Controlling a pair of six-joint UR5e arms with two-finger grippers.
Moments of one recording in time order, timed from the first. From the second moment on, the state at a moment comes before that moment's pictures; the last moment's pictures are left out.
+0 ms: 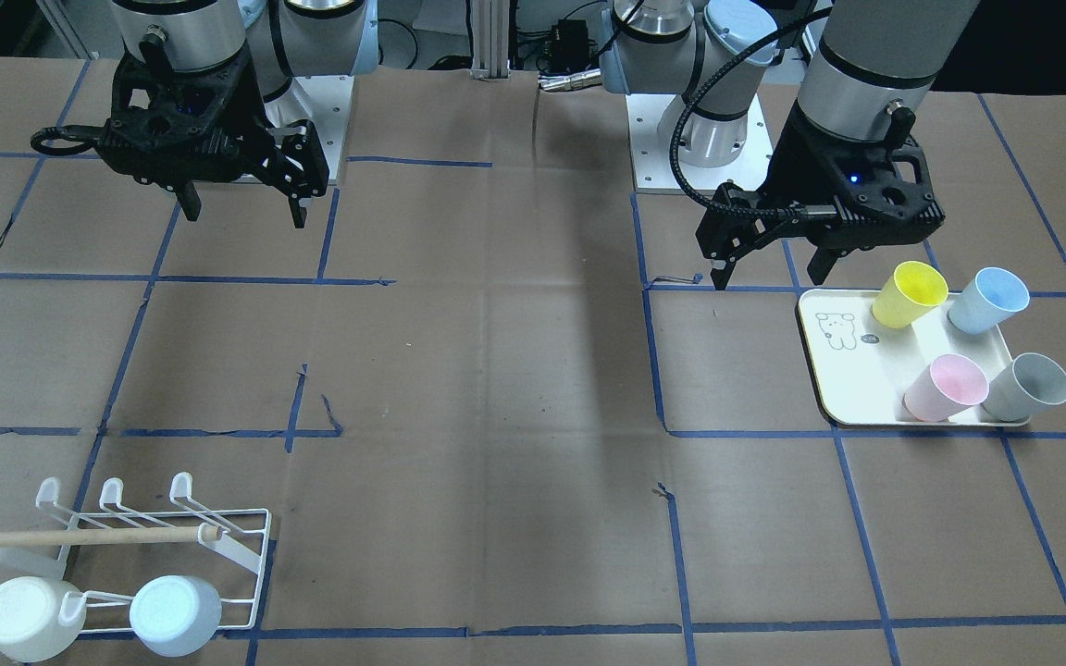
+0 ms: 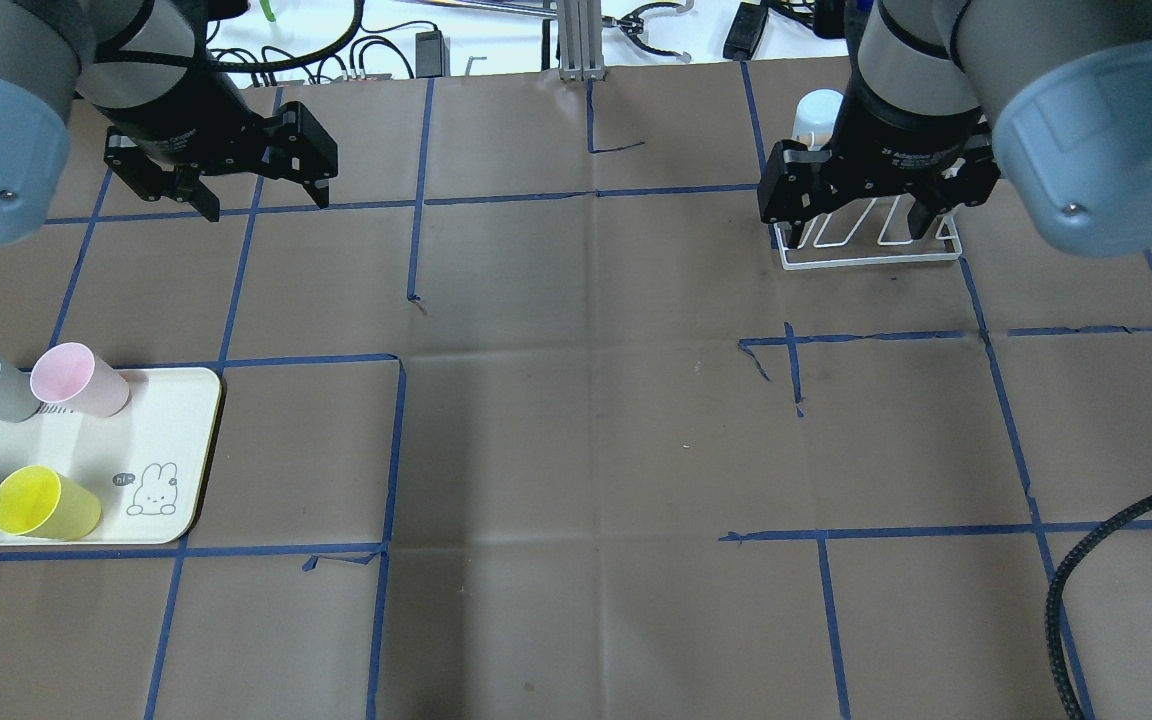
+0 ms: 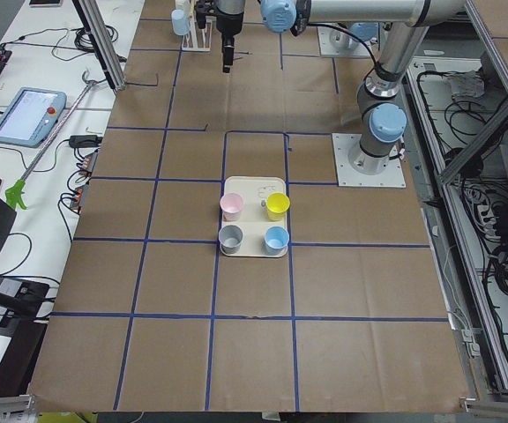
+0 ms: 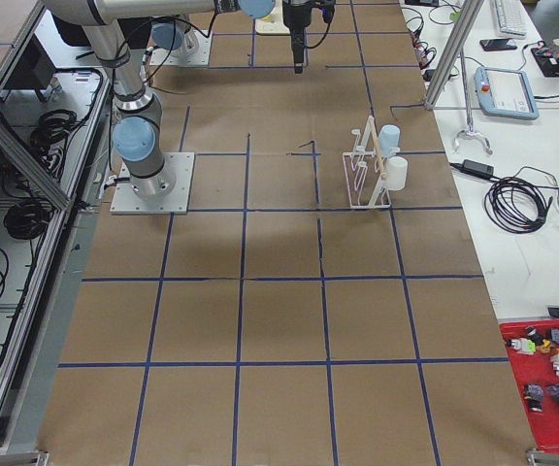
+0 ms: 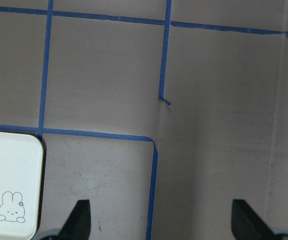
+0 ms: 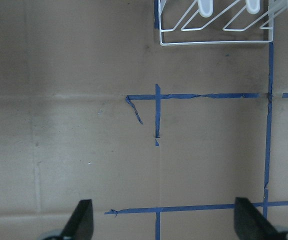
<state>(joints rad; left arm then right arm) -1.54 -1.59 -1.58 -1.41 1.57 -0.06 1.67 -1.61 1.61 -1.62 -1.64 0.10</state>
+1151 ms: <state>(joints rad) -1.54 -1.59 -1.58 -1.41 1.57 -0.06 1.64 -1.64 1.65 -1.64 -1.58 0.06</state>
